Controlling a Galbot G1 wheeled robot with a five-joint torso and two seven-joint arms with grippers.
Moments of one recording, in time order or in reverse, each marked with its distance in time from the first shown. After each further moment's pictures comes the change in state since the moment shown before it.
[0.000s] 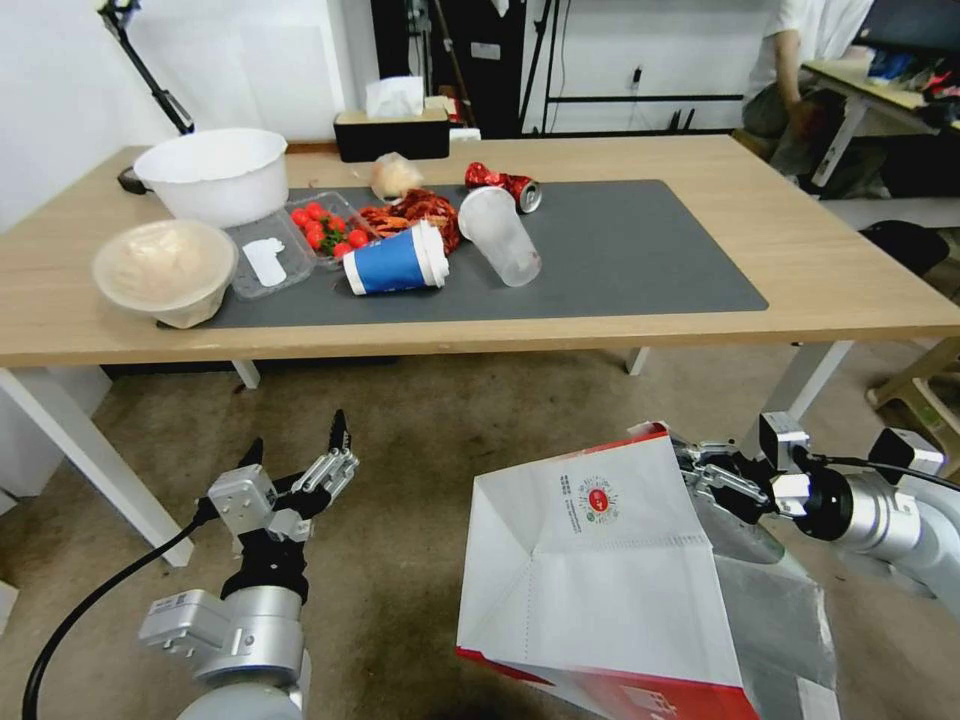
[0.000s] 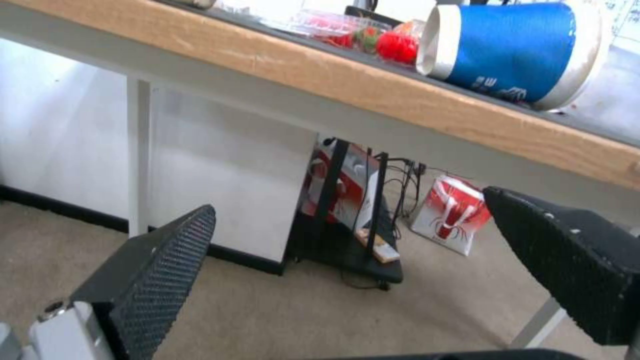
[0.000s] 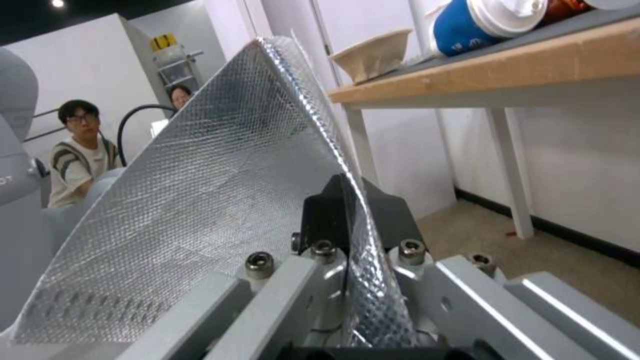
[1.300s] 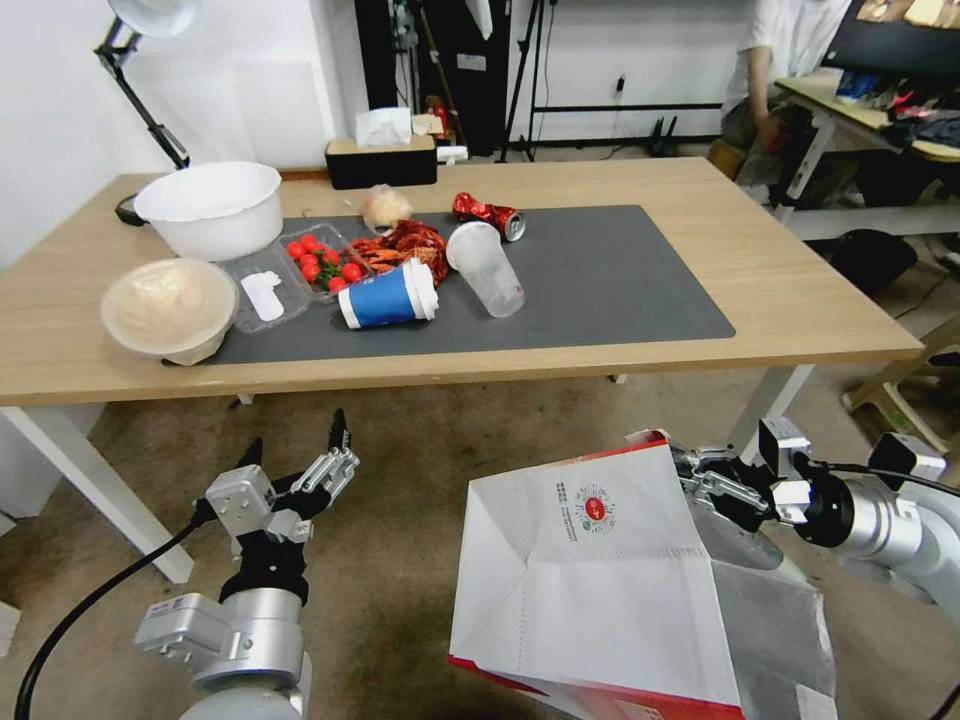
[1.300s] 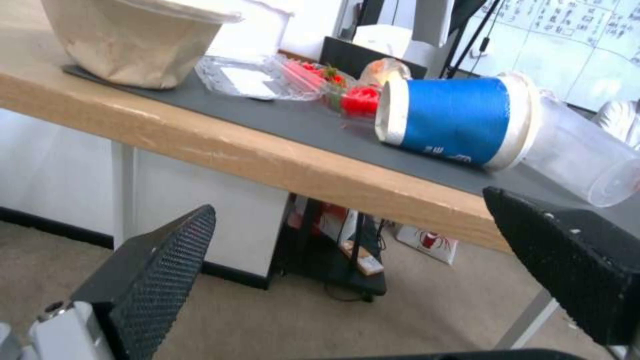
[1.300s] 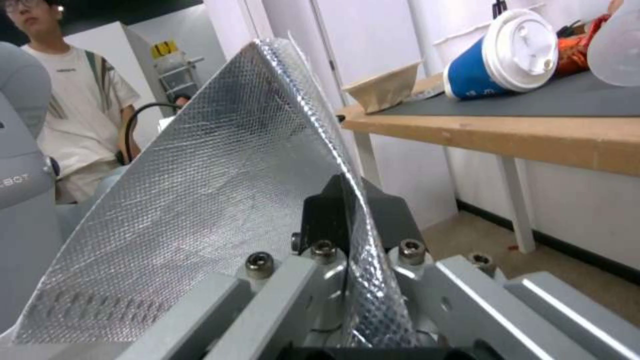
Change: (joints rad) left arm 0.008 -0.006 0.008 -0.011 0.005 -0.006 0.001; right arm -0.018 0.005 0.010 0.018 -0.003 0.000 -0.008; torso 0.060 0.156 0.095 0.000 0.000
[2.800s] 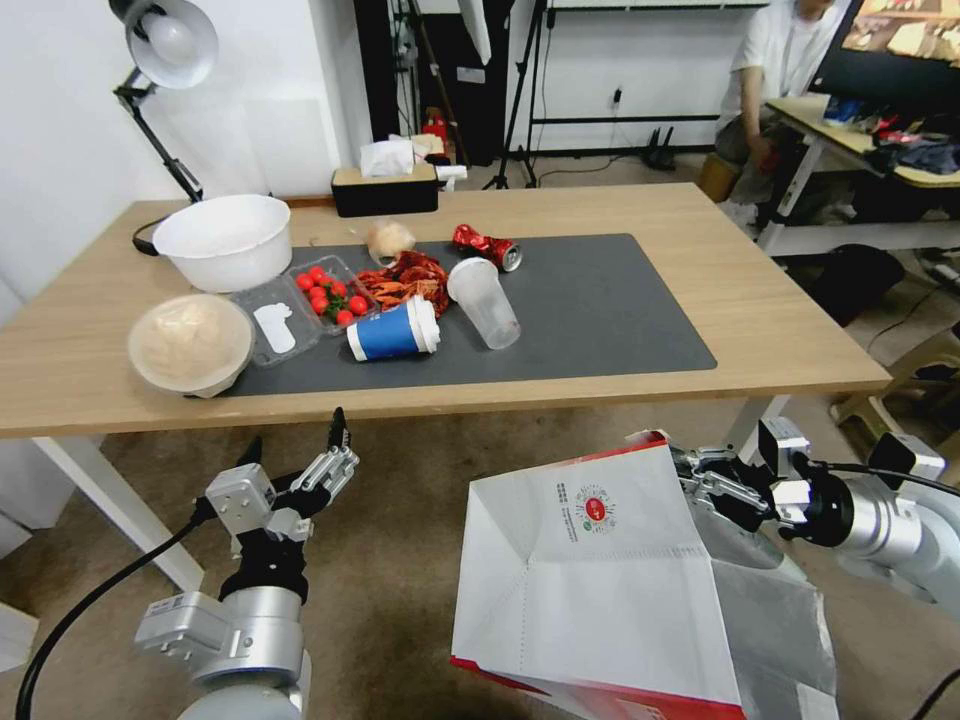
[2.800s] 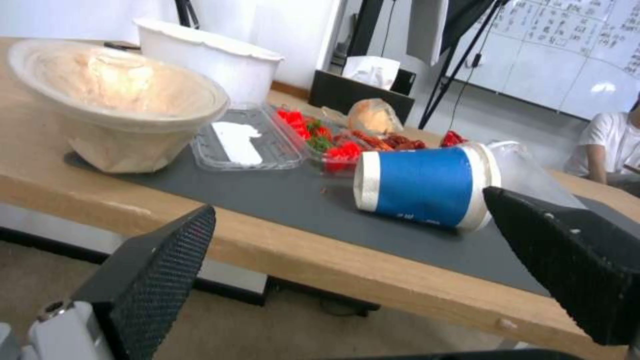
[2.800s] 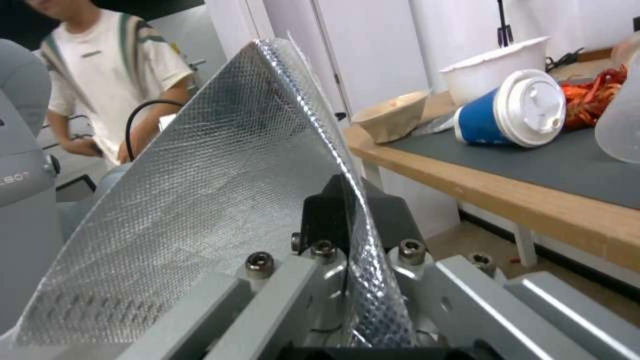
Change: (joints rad) left arm -0.005 0.000 -0.003 0.001 0.003 0.002 0.003; right arm 0.001 -0.004 0.001 0.000 -0.002 0.000 -0.002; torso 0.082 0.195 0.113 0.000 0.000
